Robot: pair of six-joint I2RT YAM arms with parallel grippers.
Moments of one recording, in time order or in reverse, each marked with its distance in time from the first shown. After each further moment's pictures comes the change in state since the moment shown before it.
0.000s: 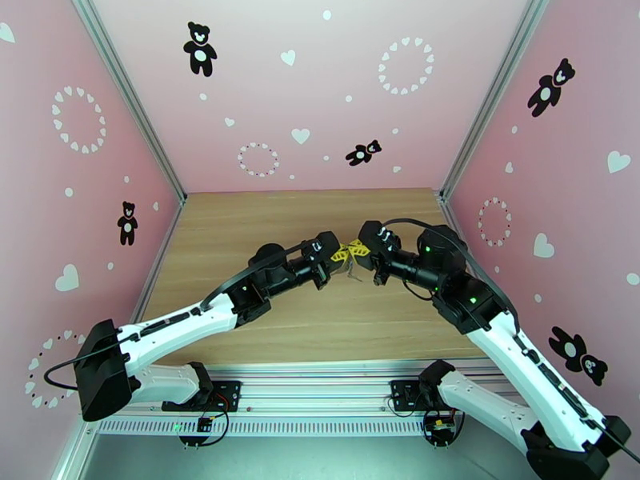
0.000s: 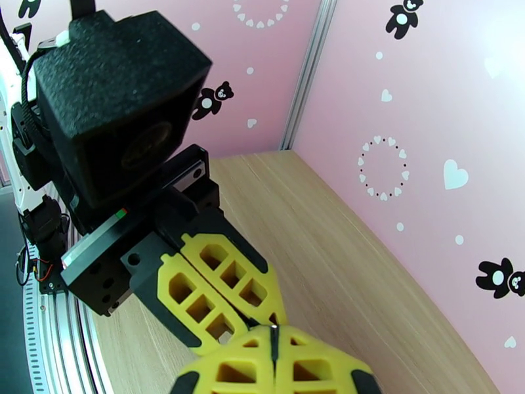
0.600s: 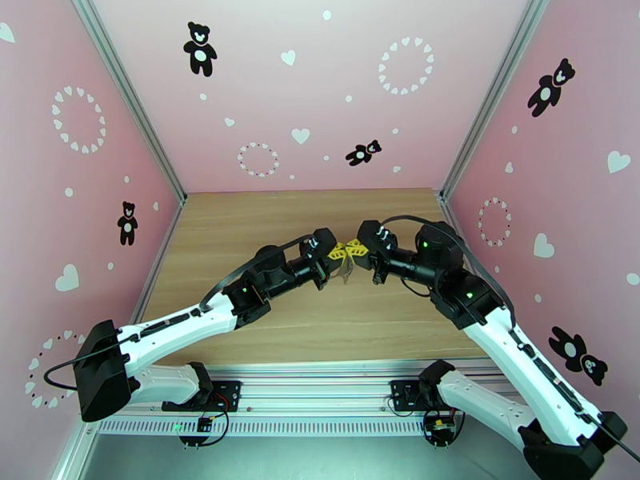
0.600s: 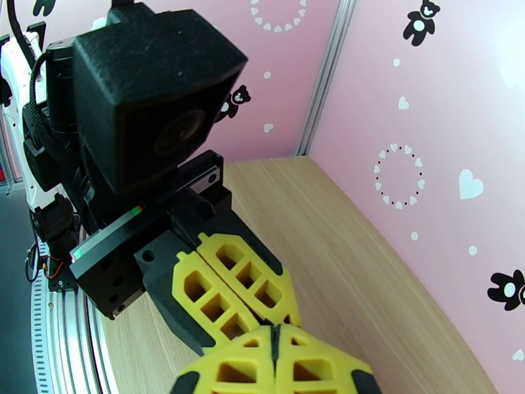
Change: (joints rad) left arm -0.007 -0.002 -0.009 0.039 -0.050 -0.096; right arm -0.013 0.030 0.006 0.017 -0.071 -0.015
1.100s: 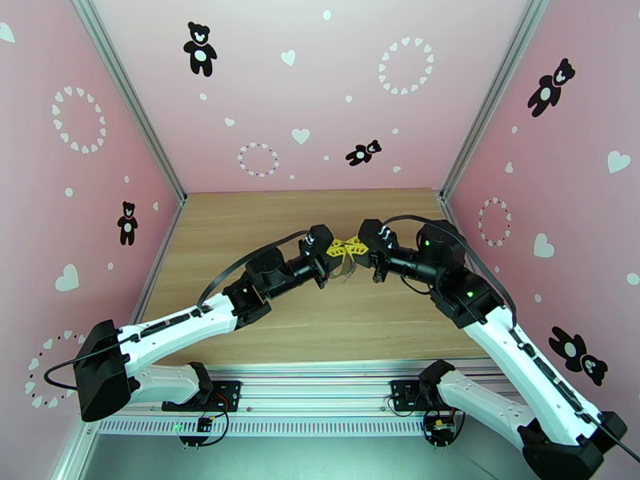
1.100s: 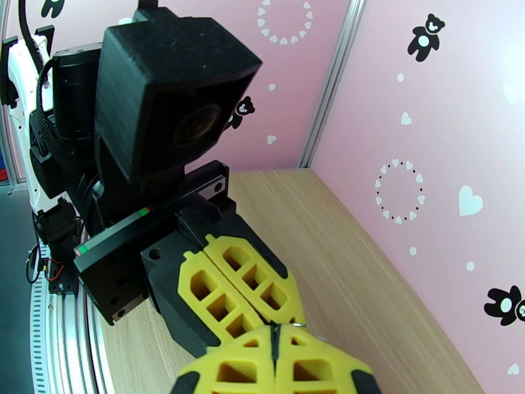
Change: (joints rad) left arm -0.002 0.000 -0.001 0.046 -0.003 -0.060; right arm -0.008 0.008 0.012 0.011 -0.040 -0.009
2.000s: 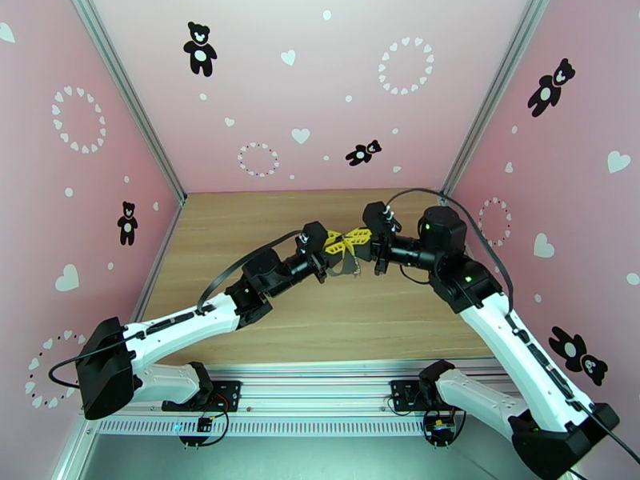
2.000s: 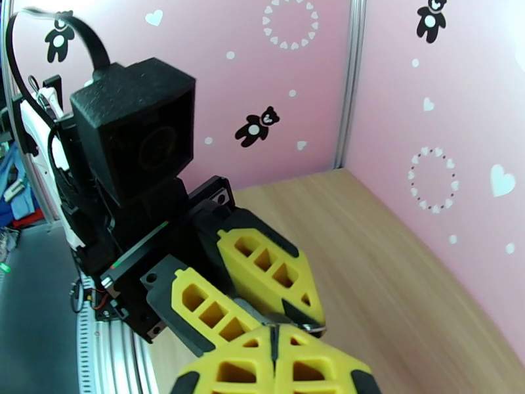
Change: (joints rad) left arm 0.020 0.012 -0.057 0.155 -0.025 0.043; right arm -0.105 0.105 0.107 -0.042 -0.215 0.187
